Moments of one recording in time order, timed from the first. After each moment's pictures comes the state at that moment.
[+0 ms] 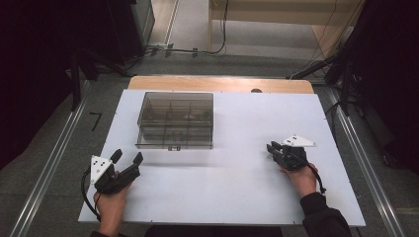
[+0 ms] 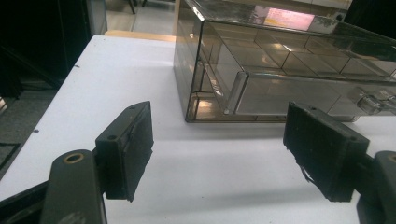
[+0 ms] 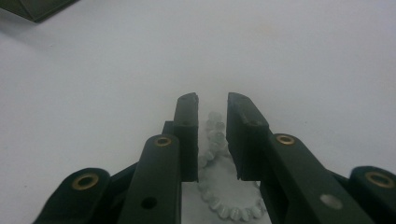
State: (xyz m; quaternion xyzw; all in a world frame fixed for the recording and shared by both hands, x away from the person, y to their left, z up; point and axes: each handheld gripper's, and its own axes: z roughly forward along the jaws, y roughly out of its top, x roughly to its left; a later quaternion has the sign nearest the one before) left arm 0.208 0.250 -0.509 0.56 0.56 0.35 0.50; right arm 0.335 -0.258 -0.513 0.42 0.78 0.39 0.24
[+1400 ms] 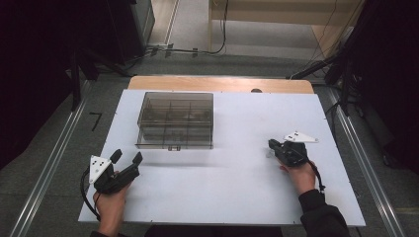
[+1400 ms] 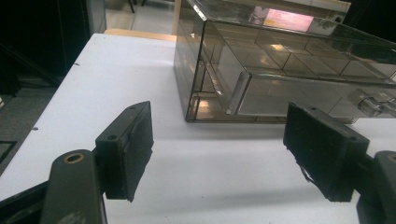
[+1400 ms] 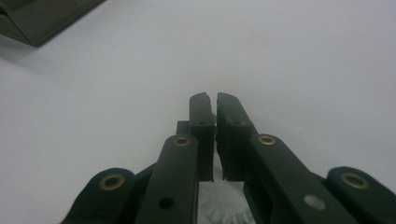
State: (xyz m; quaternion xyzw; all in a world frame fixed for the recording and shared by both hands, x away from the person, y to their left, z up) left arm 0.208 0.252 -0.509 0.56 0.57 0.34 0.50; right arm 0.341 -0.259 -0.507 0.44 0.77 0.40 0.22
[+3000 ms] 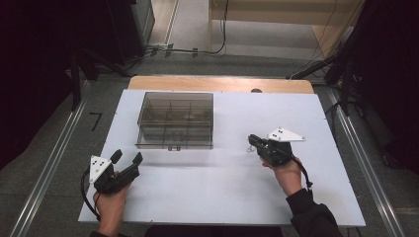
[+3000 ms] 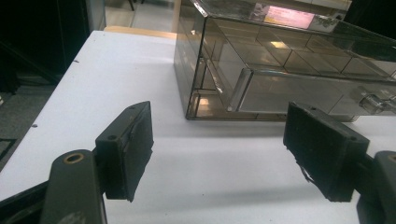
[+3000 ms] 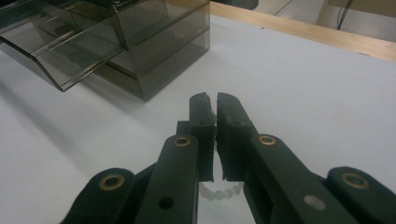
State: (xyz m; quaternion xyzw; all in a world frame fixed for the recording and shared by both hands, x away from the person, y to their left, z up) left arm 0.208 0.252 -0.510 0.56 0.57 0.34 0.50; right arm 0.322 -0.203 -0.470 0.36 0.77 0.47 0.21
